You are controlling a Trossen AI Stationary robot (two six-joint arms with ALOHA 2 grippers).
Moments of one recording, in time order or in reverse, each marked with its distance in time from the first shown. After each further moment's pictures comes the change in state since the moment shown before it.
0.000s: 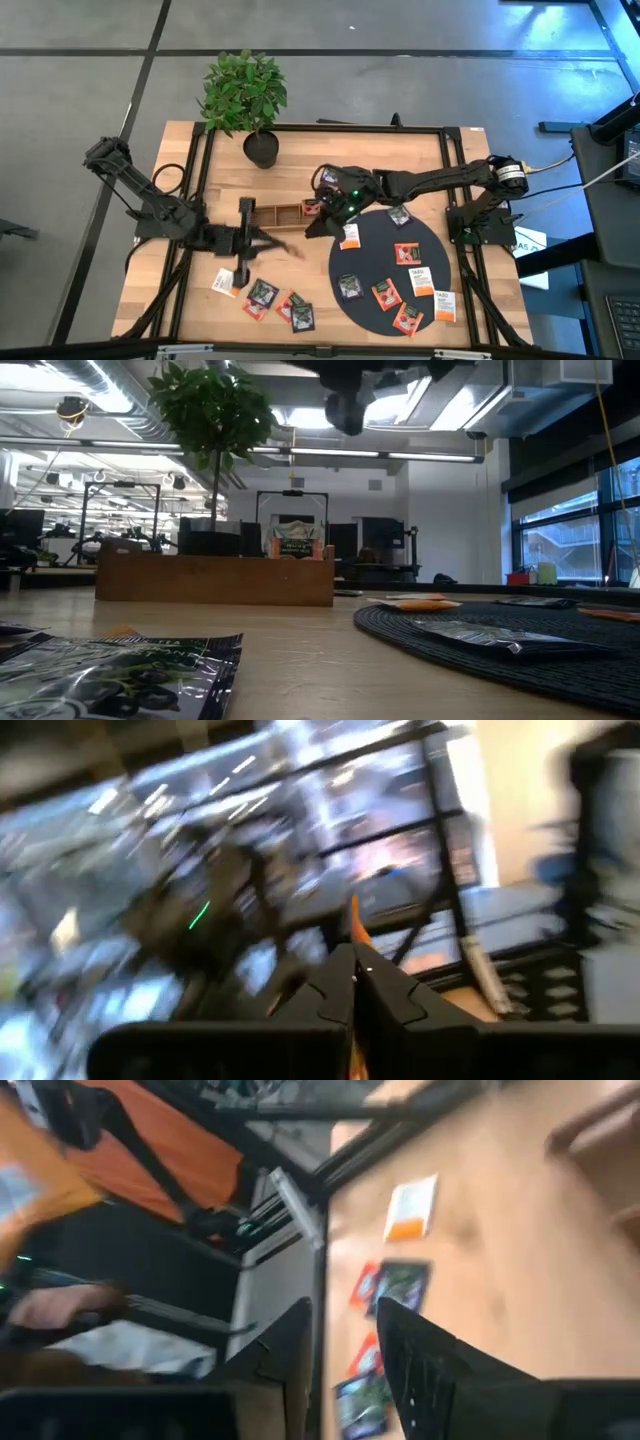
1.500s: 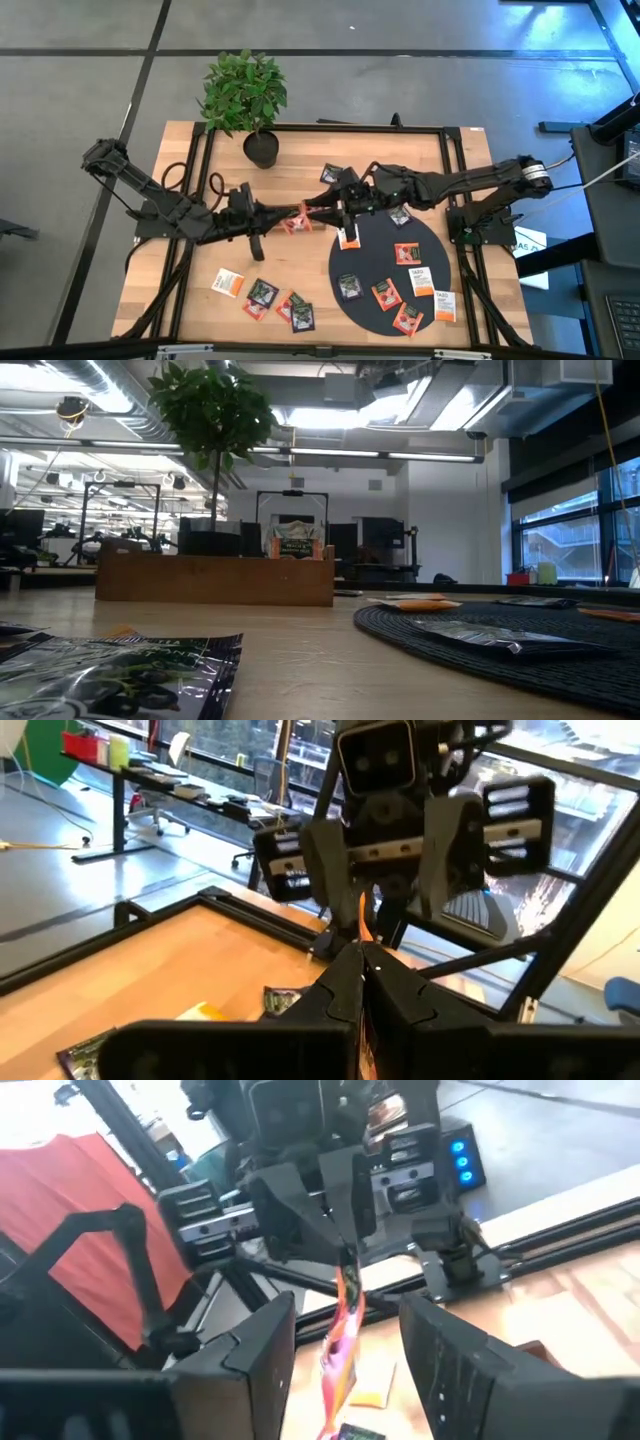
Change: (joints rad) left arm 0.091 -0.006 0.000 -0.177 -0.223 -0.668; right arm 0.105 -0.160 0.001 0.122 0.425 -0.173
